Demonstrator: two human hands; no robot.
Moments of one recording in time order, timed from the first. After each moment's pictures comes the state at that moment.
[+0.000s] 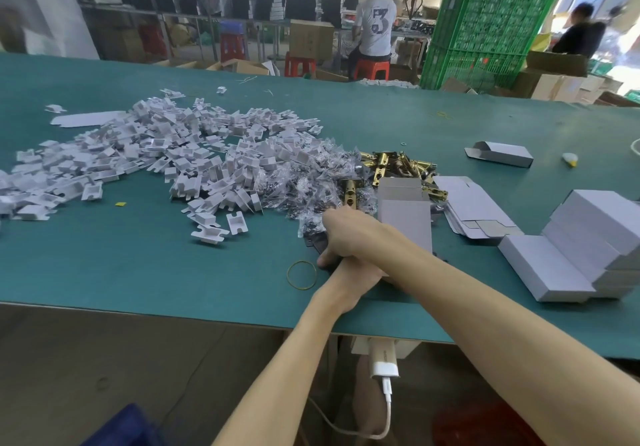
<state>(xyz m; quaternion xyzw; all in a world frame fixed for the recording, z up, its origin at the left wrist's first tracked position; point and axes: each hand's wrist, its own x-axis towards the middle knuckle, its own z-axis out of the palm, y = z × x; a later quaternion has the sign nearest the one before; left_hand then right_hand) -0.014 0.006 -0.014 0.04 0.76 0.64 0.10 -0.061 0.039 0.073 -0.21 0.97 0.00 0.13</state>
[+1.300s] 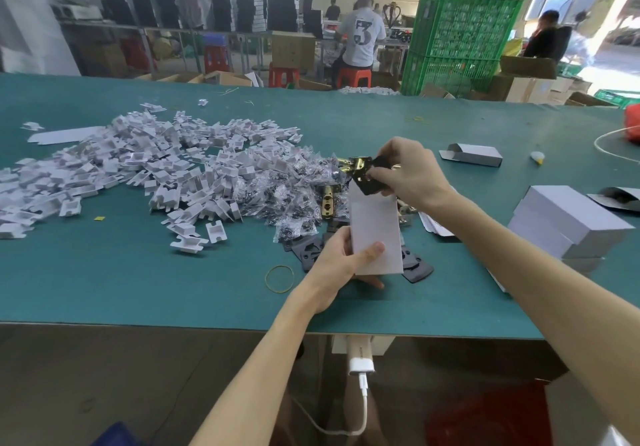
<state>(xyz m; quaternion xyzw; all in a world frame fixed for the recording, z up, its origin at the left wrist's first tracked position) -0.017 0.014 -0.001 0.09 0.59 0.80 0.11 -0.069 0.152 0.138 -0.10 0.91 -0.38 -0.12</state>
